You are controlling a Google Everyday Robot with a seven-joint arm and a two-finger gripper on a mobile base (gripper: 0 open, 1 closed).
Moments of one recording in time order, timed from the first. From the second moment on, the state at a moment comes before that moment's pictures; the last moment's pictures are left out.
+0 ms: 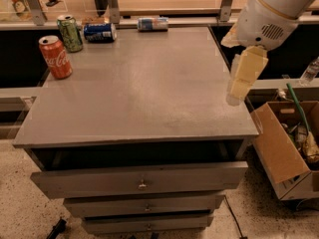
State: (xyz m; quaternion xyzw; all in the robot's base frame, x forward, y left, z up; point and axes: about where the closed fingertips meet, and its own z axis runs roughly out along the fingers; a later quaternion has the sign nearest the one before) arm 0.517 -0.155 0.952 -0.65 0.74 0.06 0.15
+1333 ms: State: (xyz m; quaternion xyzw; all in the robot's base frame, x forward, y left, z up) arm 0.532 -0.047 0.935 -0.67 0.67 0.21 0.26
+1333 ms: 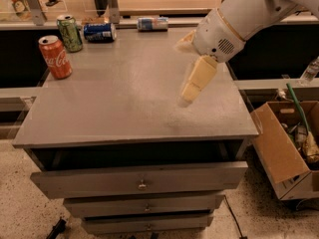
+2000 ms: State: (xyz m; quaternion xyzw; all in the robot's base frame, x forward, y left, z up) arm 0.529 -0.014 0.937 -0.64 0.66 0.24 0.30
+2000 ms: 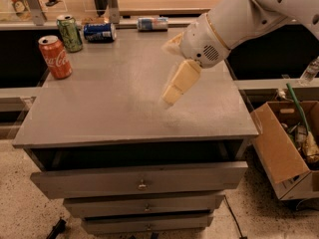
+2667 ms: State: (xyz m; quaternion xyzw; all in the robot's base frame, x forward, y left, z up) arm 0.532 -0.010 0.941 -0.62 0.67 0.24 0.33
